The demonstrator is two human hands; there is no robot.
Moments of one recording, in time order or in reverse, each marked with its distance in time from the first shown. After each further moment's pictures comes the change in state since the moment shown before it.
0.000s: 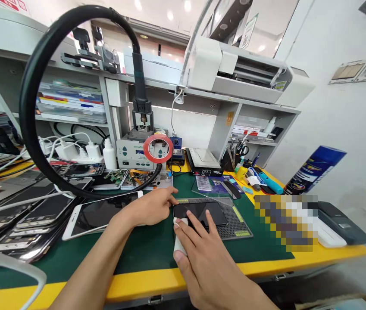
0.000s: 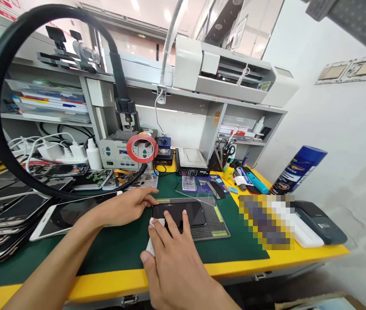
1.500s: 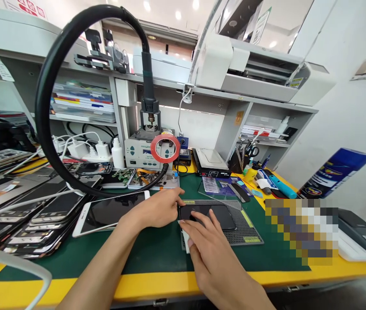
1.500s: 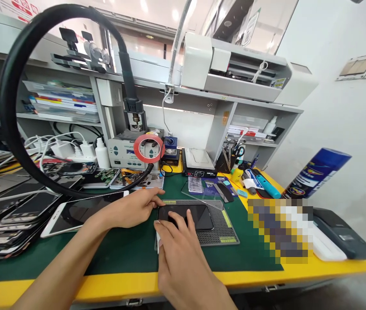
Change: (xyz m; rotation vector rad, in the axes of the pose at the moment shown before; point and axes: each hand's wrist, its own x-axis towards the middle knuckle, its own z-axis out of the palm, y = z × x) left_hand 0.000 0.008 0.000 0.062 0.021 -0.027; right_hand 0.013 0.007 0.006 0.104 0.186 0.040
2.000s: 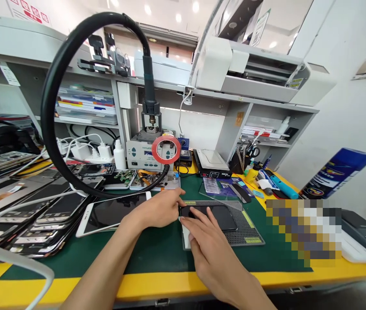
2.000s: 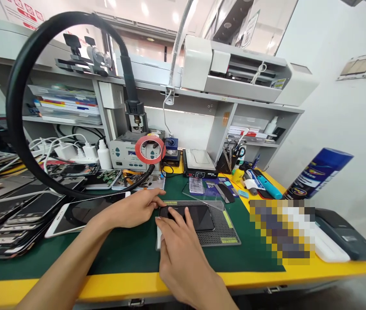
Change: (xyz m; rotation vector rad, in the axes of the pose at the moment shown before) left_hand 0.002 -0.005 0.001 0.003 -0.006 0.018; right_hand 0.008 0.002 0.000 0.044 -0.013 0.010
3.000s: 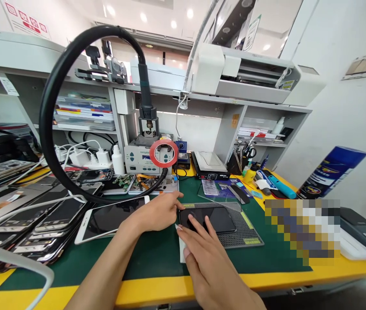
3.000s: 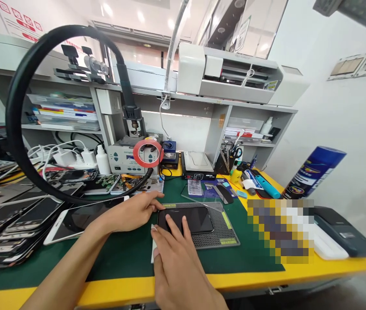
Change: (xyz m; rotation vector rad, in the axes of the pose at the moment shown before) left_hand -0.004 0.008 -0.001 -0.011 0.022 -0.018; right_hand -0.010 -0.005 0.007 0.041 -0.052 0.004
